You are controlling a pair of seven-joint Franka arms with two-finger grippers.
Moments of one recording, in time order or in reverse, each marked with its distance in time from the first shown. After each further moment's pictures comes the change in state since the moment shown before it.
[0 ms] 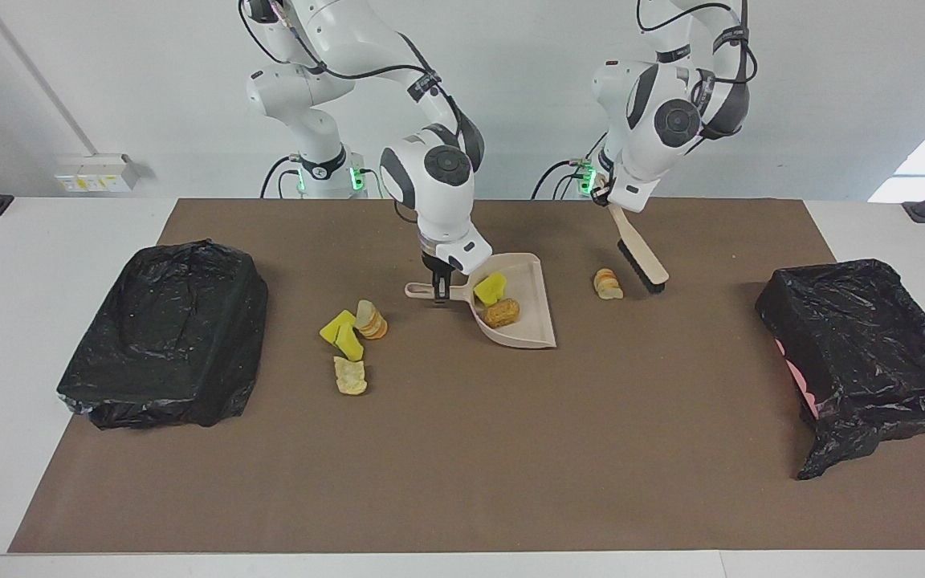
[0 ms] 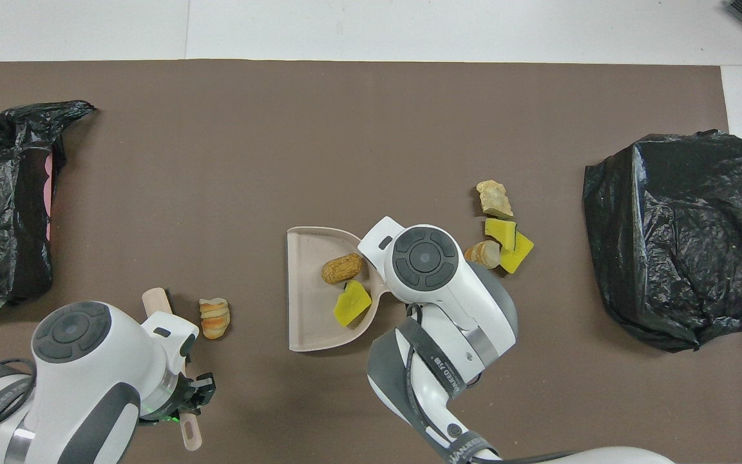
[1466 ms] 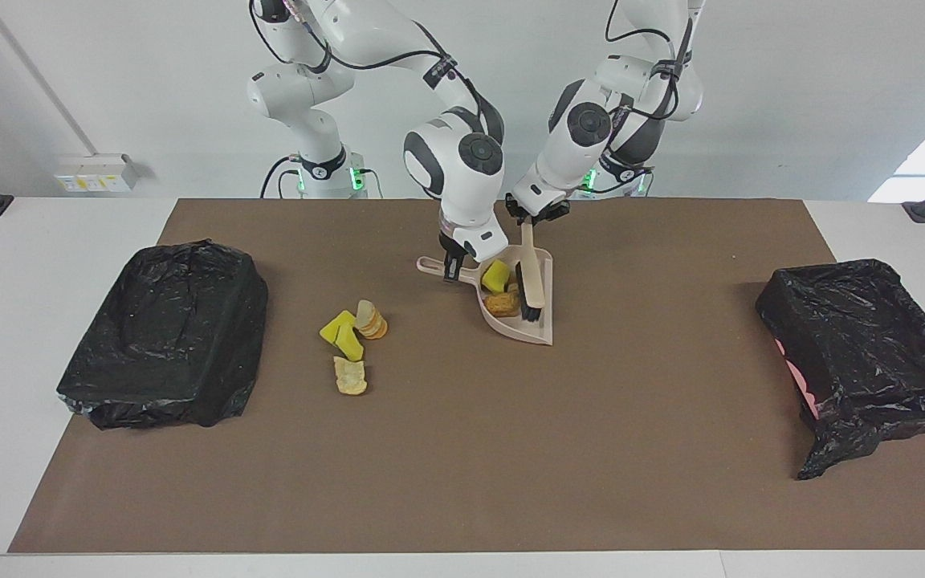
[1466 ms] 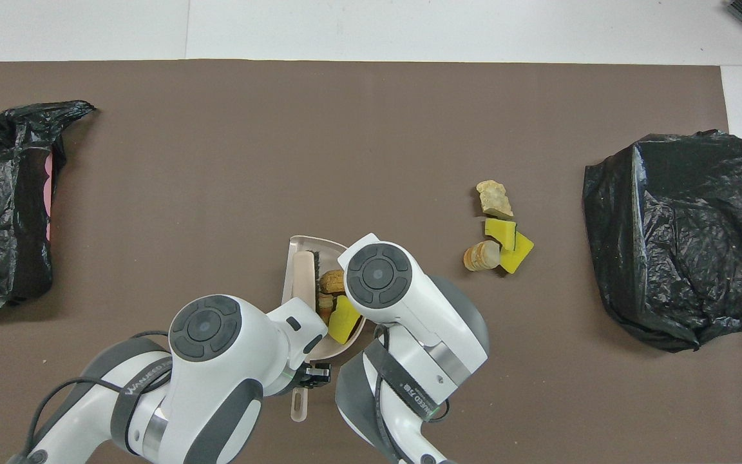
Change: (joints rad) left arm -0.279 0.223 0.003 0.221 -0.201 0.182 0.237; right arm 0.075 0.001 -0.002 0.046 -0.005 -0.142 0.230
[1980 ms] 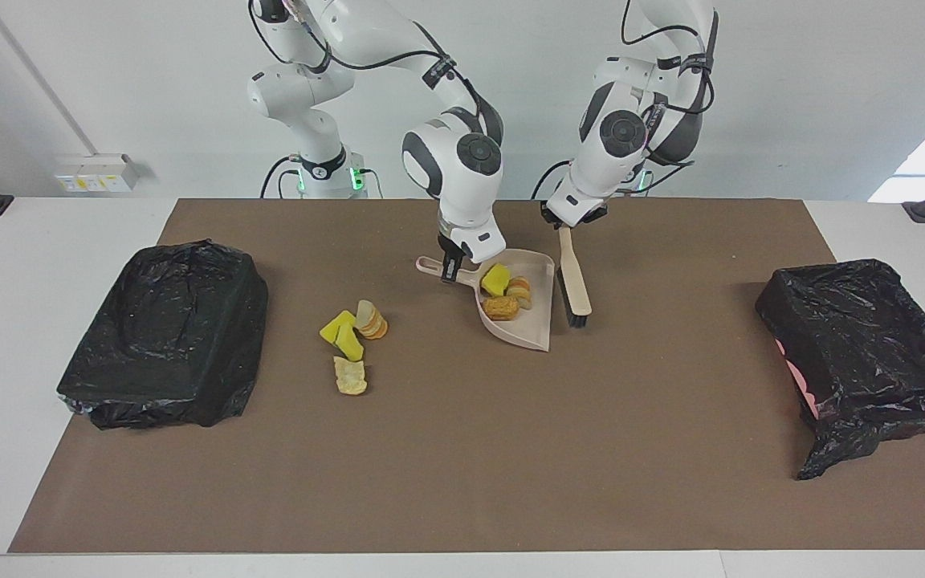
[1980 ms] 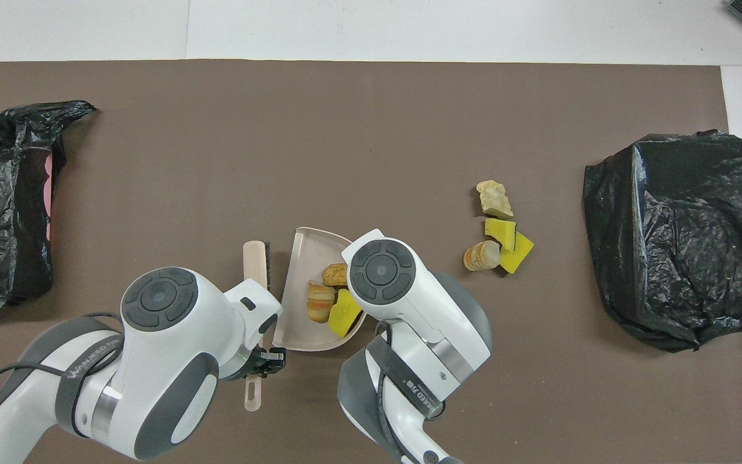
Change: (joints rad) left arm 0.094 -0.040 0.009 0.019 0.141 -0.123 -0.040; right arm -0.013 0.000 -0.001 0.012 0.000 0.000 0.065
